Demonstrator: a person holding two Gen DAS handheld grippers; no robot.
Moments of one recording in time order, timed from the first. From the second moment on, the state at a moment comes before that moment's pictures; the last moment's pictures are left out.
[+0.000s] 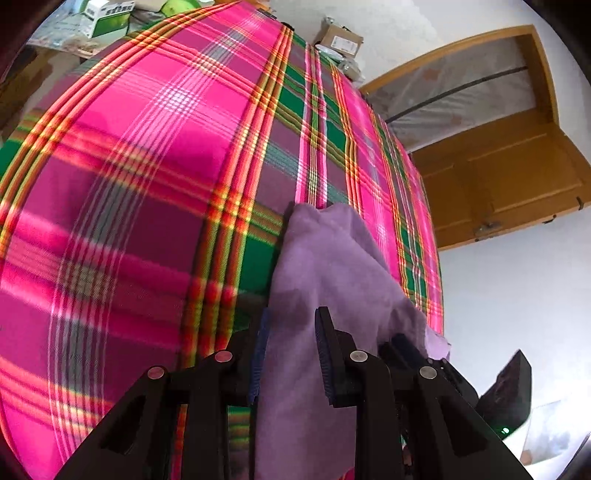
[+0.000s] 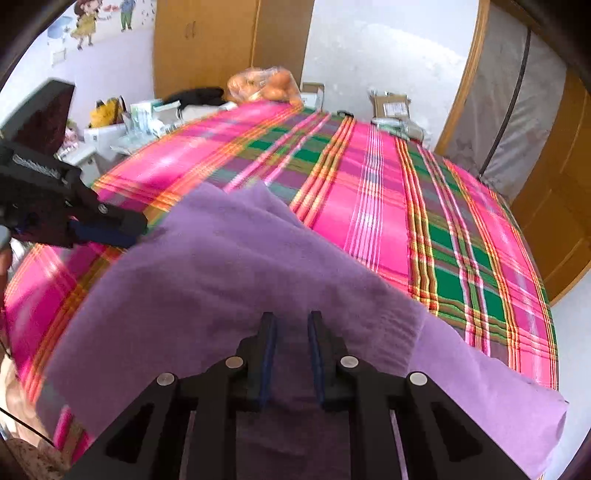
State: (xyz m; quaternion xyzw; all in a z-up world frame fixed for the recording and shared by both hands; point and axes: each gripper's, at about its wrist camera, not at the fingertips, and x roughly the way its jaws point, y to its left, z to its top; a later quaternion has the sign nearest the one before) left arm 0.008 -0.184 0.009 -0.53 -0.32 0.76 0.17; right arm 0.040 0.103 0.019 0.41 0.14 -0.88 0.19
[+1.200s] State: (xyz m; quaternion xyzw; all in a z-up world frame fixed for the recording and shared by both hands) left arm 0.038 -0.188 0.003 -0.56 -0.33 0.74 0.16; right arm 0.150 0.004 -0.010 0.34 0.19 -0.87 0.31
